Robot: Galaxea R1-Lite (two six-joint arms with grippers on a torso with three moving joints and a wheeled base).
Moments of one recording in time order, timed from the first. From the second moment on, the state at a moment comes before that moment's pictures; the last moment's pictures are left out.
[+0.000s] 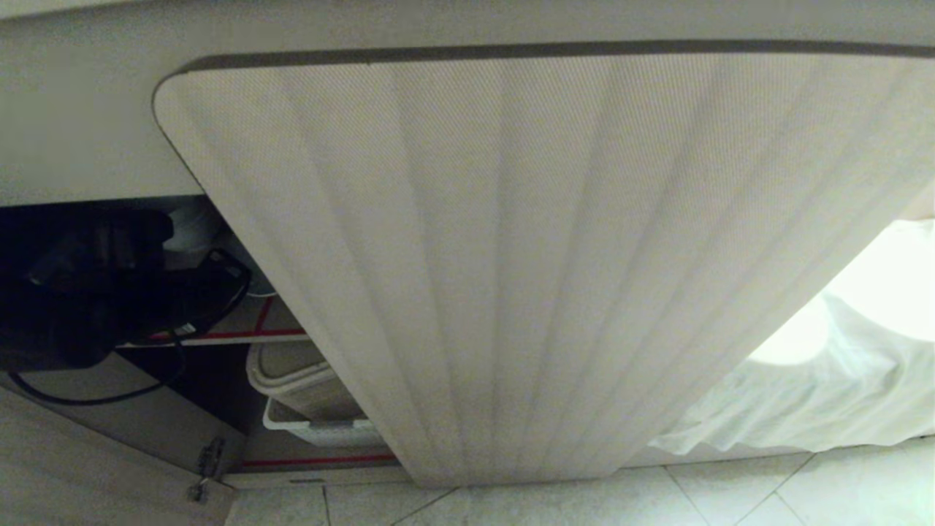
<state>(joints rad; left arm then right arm) 0.12 1.85 -0.91 -0.51 -0.13 -0.86 0.00 0.00 0.00 0.00 0.00 0.00</state>
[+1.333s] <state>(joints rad) 0.12 1.68 -0.69 -0.52 -0.23 -0.87 0.00 0.00 0.00 0.00 0.00 0.00</state>
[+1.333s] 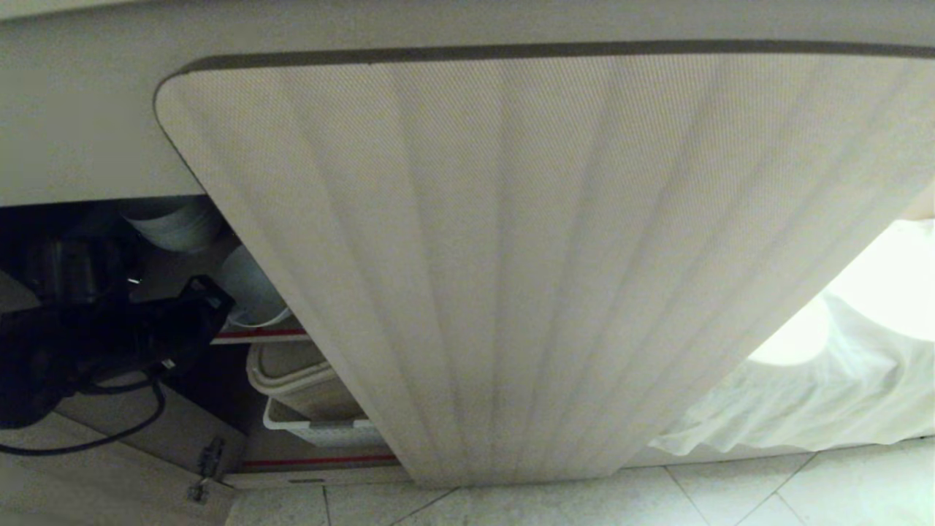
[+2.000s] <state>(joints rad) 0.12 1.57 -0.61 -0.51 -0.31 -0.86 0.00 0.00 0.00 0.00 0.00 0.00</state>
